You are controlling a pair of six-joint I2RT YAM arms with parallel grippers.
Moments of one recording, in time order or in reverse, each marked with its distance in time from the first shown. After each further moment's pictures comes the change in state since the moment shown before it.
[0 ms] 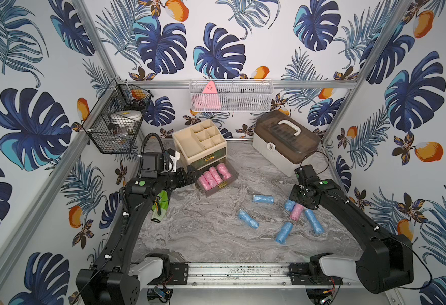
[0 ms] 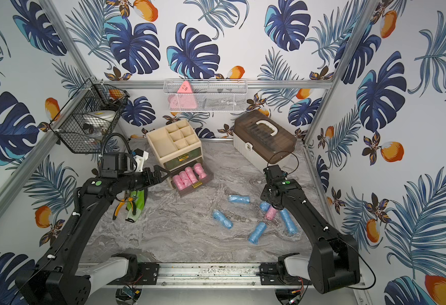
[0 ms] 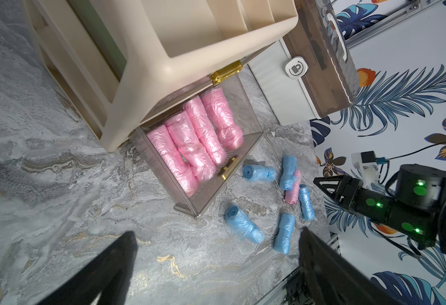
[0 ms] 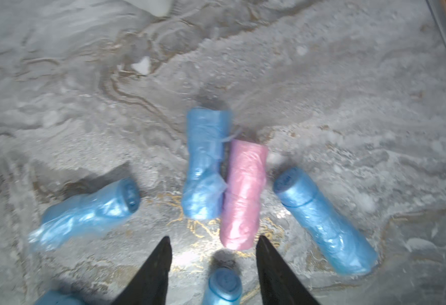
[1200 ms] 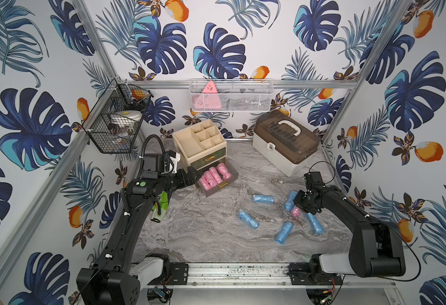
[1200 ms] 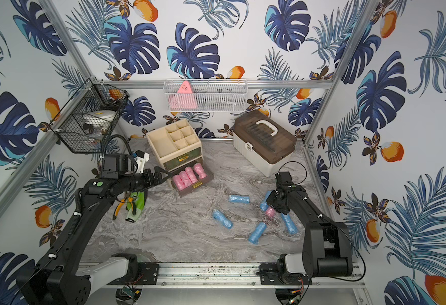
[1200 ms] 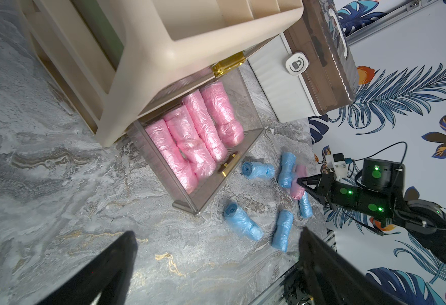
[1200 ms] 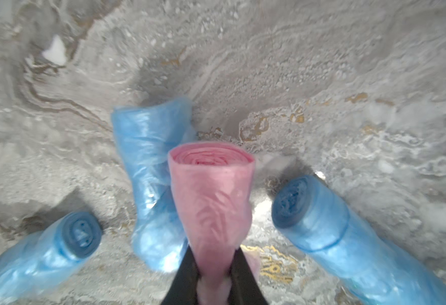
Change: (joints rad) left arm 0.003 -0.002 -0.027 0.011 0.016 -0.004; right arm -0.170 0.076 -0.118 0.169 -0.195 -0.014
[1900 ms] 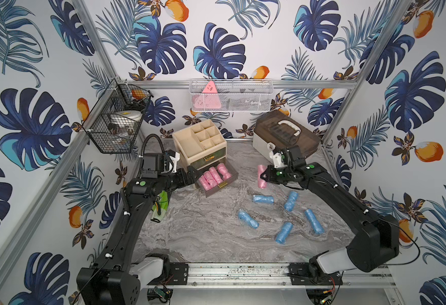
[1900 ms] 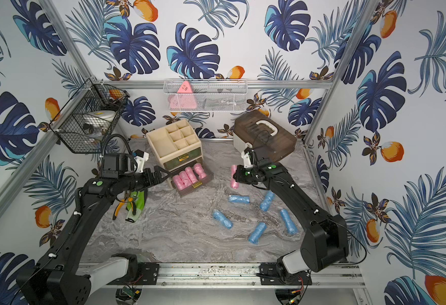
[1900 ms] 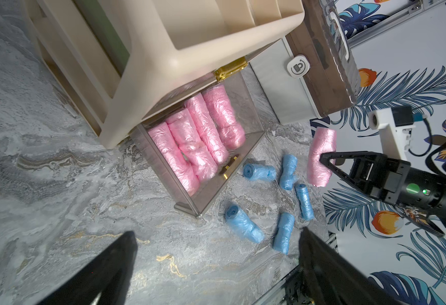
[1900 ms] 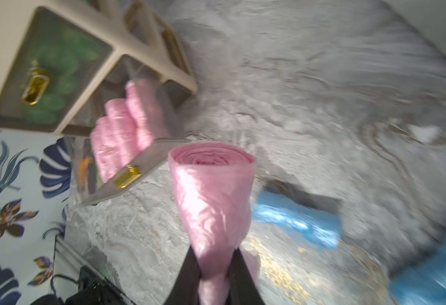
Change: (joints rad) left arm 0.003 0.005 0.010 -0.003 -0.013 0.000; right arm 0.397 0.148 0.494 0.029 -0.312 -0.190
